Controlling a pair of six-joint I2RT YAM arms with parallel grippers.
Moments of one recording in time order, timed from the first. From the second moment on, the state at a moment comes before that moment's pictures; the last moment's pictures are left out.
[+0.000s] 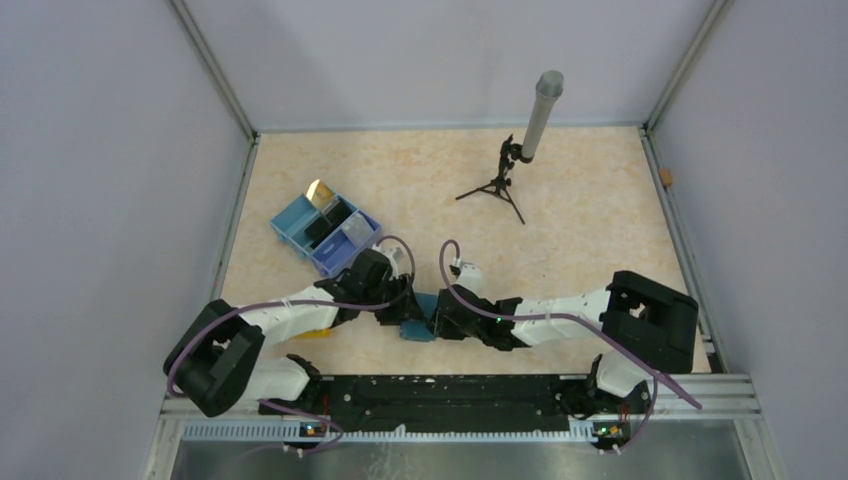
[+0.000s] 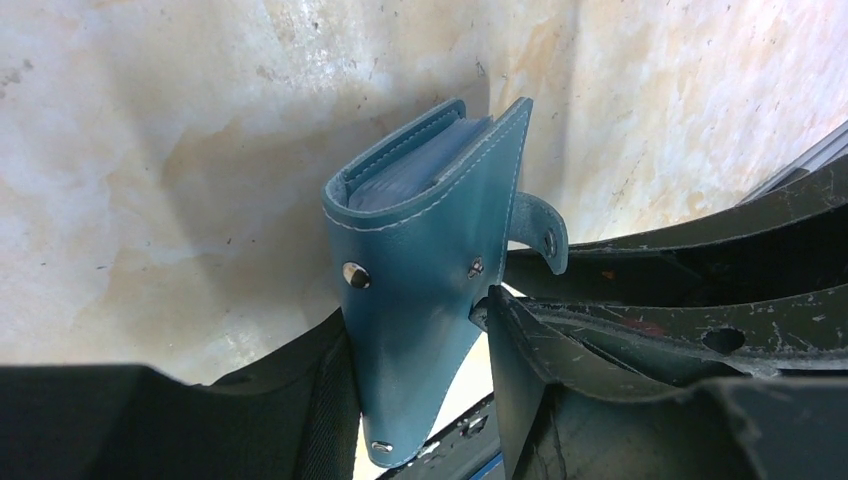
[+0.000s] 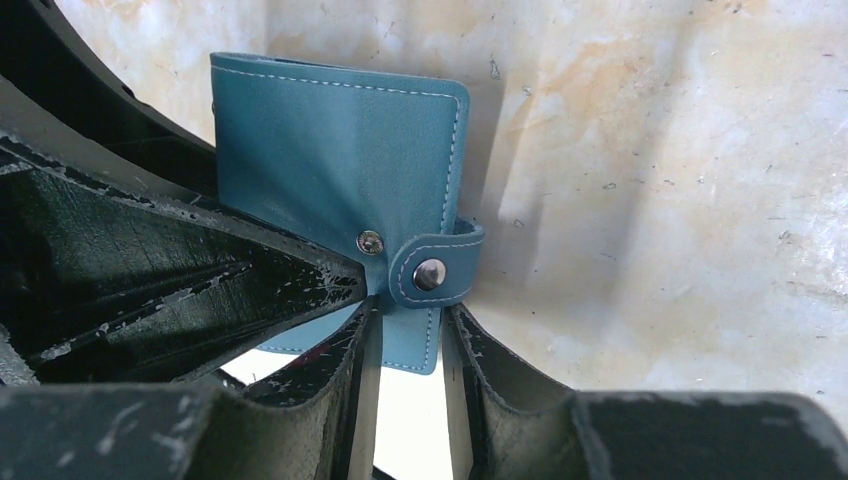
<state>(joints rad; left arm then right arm) -0.65 1.30 0.48 -0.08 0.35 -0.77 1.20 1.57 0.67 0.09 0.27 1.11</state>
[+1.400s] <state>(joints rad) -0.65 1.16 0.44 -0.18 0.39 -0.75 1.18 1.54 0.77 -0.03 0.25 1.00</state>
